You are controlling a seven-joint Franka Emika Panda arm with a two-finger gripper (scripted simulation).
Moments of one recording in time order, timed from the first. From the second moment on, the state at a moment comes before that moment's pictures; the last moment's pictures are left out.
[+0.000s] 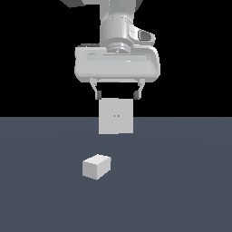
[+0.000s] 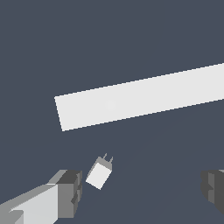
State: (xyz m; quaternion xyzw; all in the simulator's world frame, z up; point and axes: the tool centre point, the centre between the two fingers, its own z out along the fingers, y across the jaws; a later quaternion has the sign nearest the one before) arm -0.018 -0.005 0.150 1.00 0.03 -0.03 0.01
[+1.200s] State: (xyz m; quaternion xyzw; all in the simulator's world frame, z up) arm -0.060 0.007 0.113 0.99 -0.10 0.02 0.01
